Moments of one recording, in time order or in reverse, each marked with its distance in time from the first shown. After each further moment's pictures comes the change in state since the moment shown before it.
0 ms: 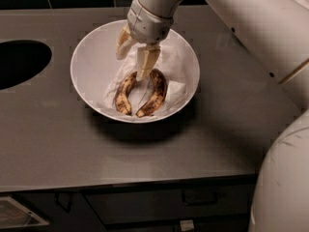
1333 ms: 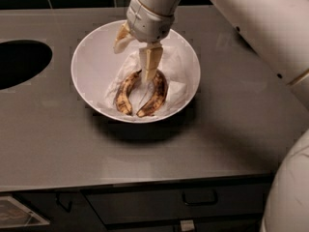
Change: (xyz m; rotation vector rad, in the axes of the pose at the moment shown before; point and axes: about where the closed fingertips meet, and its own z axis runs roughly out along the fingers) arm -0.007 0.005 -0.010 0.005 0.035 0.012
